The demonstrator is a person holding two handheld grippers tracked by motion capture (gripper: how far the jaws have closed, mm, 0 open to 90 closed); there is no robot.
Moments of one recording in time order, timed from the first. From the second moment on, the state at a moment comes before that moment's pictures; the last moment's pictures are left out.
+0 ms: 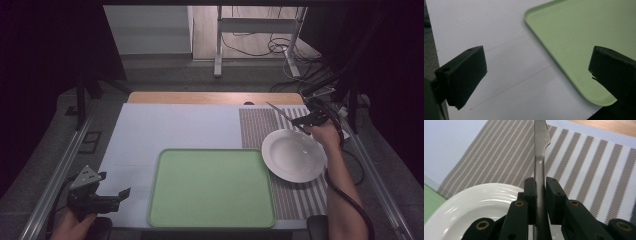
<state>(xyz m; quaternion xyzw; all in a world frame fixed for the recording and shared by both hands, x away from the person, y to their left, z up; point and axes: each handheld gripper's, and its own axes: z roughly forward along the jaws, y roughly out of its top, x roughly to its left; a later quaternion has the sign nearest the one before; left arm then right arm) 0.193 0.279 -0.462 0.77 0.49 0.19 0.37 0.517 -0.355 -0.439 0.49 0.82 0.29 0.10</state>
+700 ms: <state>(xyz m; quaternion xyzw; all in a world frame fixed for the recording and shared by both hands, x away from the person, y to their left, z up) 0.193 0.278 -0.462 0.77 0.49 0.19 0.36 0.448 -0.299 -0.437 0.42 0.85 0.30 0.09</state>
